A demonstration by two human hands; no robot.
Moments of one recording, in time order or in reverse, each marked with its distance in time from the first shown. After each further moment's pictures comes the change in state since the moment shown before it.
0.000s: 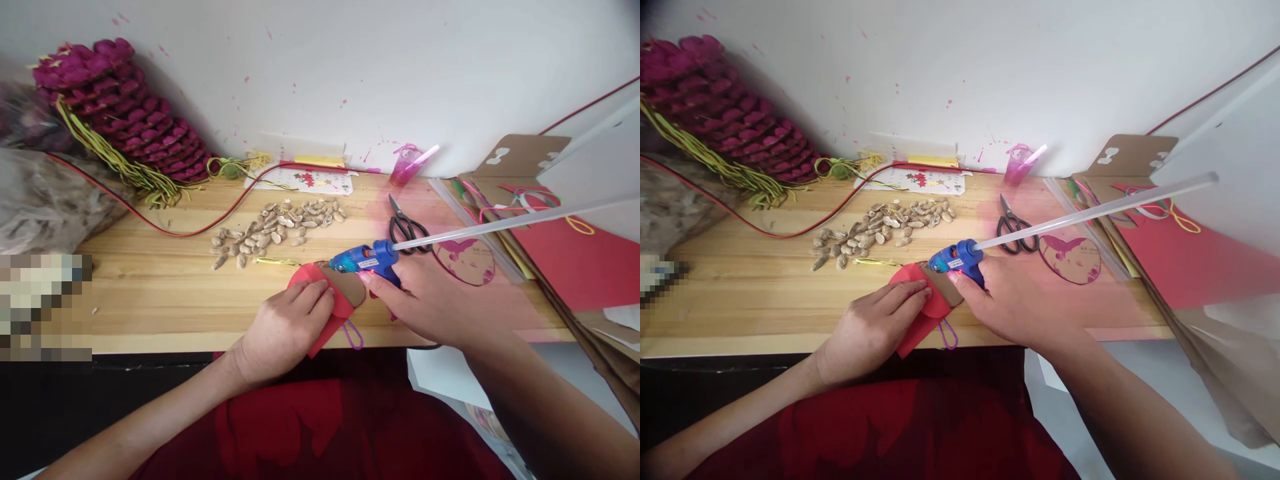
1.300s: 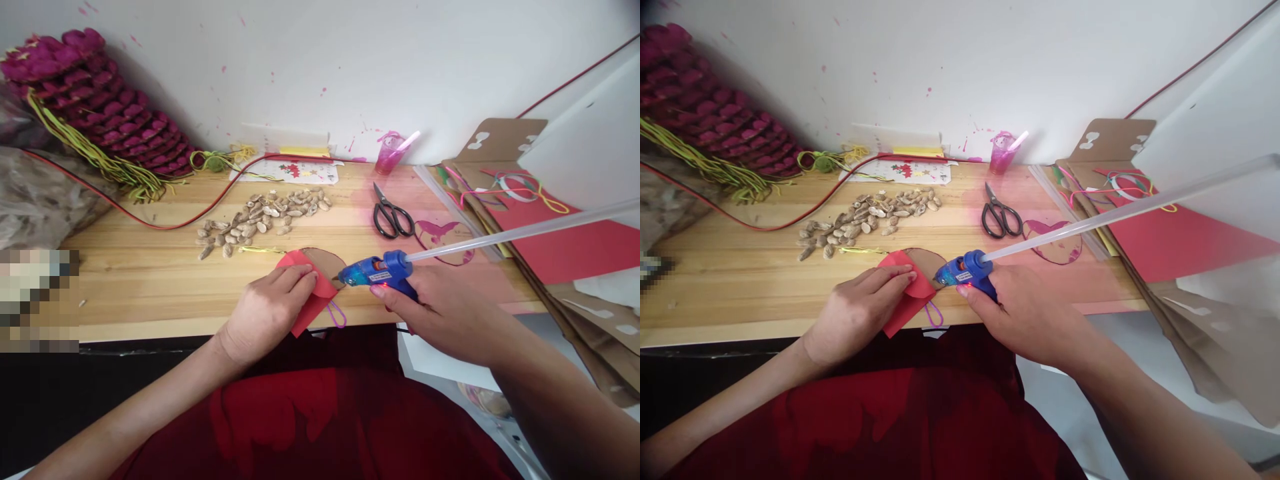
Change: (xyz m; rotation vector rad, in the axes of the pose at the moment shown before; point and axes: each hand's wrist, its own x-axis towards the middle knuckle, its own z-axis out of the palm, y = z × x) left_hand 0.000 0.002 -0.003 0.020 -0.044 -0.053; right_hand -0.048 0.008 -0.014 -0.167 -0.104 0.089
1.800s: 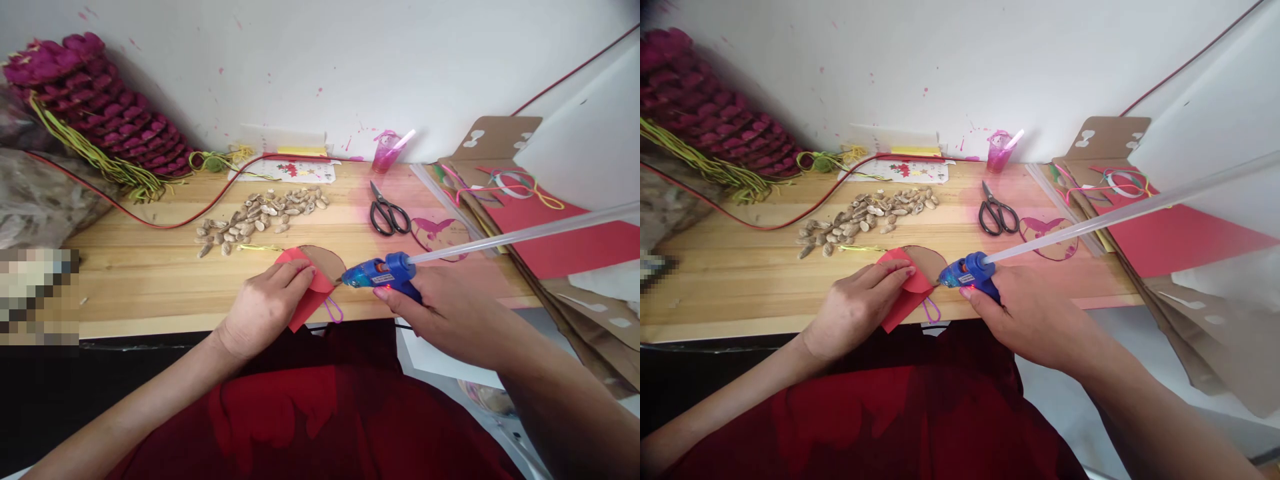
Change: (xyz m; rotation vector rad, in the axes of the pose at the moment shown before) left_hand -0.002 0.000 0.003 0.002 0.023 -0.007; right_hand -0.011 0.003 -0.003 -0.024 -0.008 -0.017
